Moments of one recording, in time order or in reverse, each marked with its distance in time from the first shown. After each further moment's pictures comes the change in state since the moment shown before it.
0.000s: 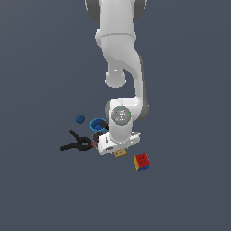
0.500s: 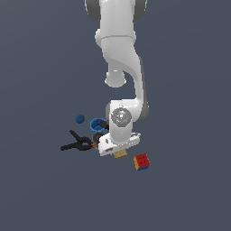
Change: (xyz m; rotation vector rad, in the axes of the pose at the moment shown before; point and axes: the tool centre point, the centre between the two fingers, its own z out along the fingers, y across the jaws) arm 0.003 0.000 0.004 0.000 0.001 0.000
